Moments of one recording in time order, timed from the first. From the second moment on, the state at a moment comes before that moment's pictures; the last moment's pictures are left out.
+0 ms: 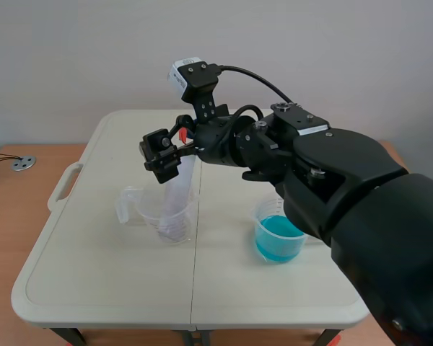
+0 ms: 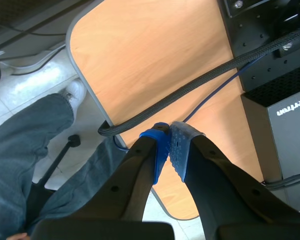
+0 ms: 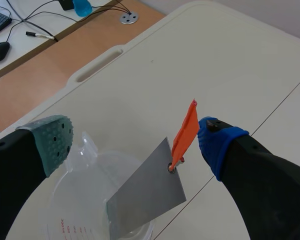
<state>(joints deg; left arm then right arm) 67.6 -32.4 -7.2 90.2 -11.0 -23.0 4.9 22.8 0.8 -27.7 61.3 14.3 25.3 -12.0</state>
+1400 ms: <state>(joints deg) 67.3 -32.4 -7.2 90.3 -11.0 -23.0 5.2 22.8 0.8 -27.9 61.3 14.3 35.1 -6.5</state>
